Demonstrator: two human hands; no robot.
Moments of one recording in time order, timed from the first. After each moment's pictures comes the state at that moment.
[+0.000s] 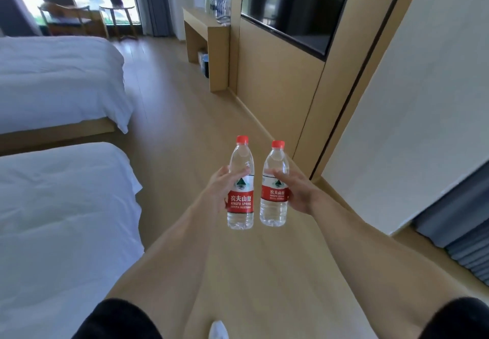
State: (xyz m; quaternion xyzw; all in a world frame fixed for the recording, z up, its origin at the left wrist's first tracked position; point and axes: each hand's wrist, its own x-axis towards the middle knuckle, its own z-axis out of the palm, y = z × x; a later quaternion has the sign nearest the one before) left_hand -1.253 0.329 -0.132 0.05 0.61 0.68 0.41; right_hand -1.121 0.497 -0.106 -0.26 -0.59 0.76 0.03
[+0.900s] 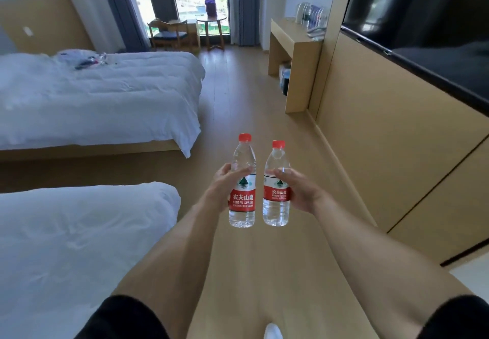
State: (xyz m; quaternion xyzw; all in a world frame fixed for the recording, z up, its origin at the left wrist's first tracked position) left_hand -1.698 0.438 -0.102 -0.04 0.65 0.72 0.25; right_hand -1.647 0.634 -0.114 -0.12 -0.57 0.80 -0.12
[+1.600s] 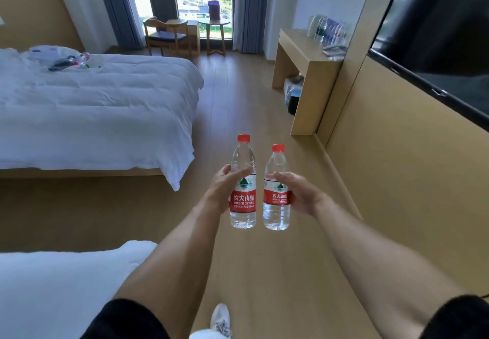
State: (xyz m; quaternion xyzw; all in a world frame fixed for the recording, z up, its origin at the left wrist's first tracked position) left_hand -2.070 0.487 -0.125 -0.04 0.61 0.75 0.25; right_hand -2.018 0.685 -0.118 -0.13 -0.60 0.78 -0.15
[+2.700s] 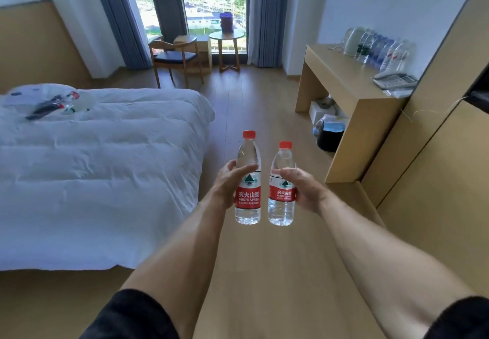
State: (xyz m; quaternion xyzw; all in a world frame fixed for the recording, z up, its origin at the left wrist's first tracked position) left_hand -2.700 0.576 -0.101 -0.02 0.64 0.73 0.22; right_hand -2.640 0.773 -0.092 -0.09 -0.60 0.79 -0.11
